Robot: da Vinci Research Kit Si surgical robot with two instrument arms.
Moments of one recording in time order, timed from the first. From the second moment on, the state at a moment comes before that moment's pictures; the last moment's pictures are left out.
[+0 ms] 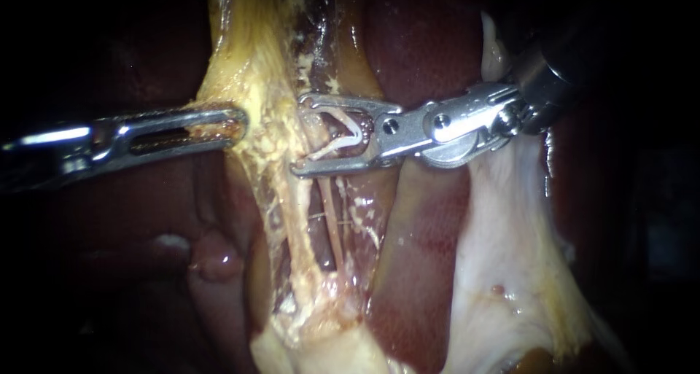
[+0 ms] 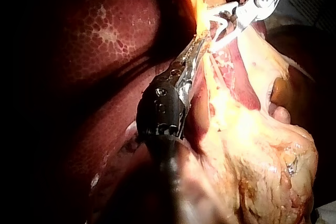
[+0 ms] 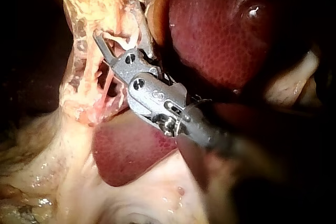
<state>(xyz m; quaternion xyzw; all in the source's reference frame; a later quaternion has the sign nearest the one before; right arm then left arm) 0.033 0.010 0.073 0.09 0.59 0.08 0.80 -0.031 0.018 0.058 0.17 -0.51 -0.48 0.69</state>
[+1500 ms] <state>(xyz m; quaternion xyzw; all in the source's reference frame) 0.033 0.000 0.075 0.31 0.52 0.16 0.78 -0.027 0.020 0.059 0.17 -0.50 -0.49 0.69</state>
